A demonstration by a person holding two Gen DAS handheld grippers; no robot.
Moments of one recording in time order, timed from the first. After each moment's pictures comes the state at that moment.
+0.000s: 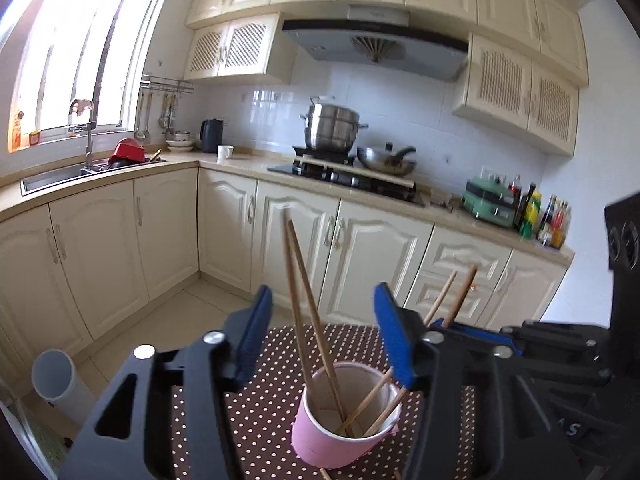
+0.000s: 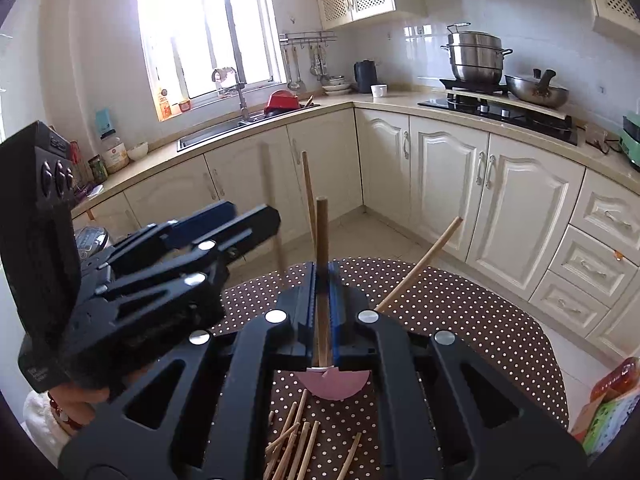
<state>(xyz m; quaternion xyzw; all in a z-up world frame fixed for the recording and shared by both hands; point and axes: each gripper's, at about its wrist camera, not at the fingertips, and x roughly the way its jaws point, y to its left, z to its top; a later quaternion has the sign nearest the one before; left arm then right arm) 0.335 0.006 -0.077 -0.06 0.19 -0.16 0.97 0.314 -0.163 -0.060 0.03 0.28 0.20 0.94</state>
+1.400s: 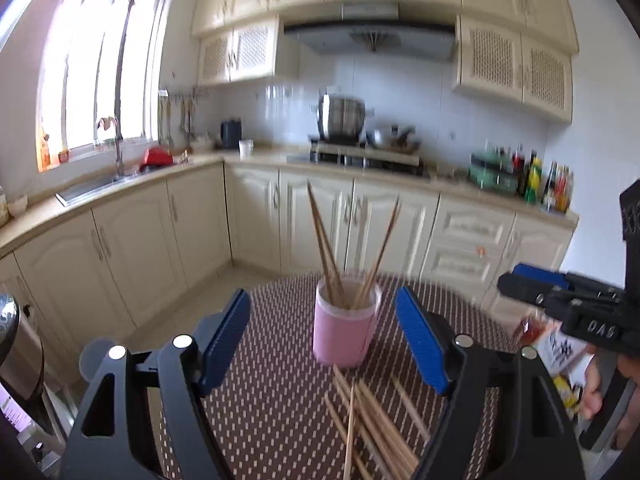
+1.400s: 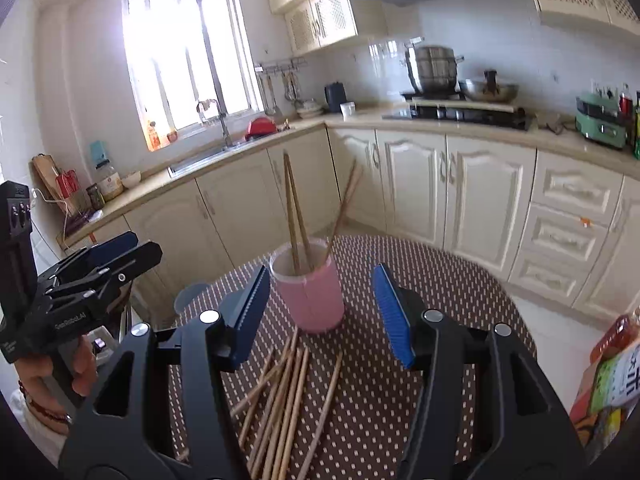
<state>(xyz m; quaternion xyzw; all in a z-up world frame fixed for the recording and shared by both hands) 0.193 0.008 -0.060 0.00 0.24 -0.12 0.96 0.196 -0.226 -0.057 0.07 0.26 0.16 0.95</state>
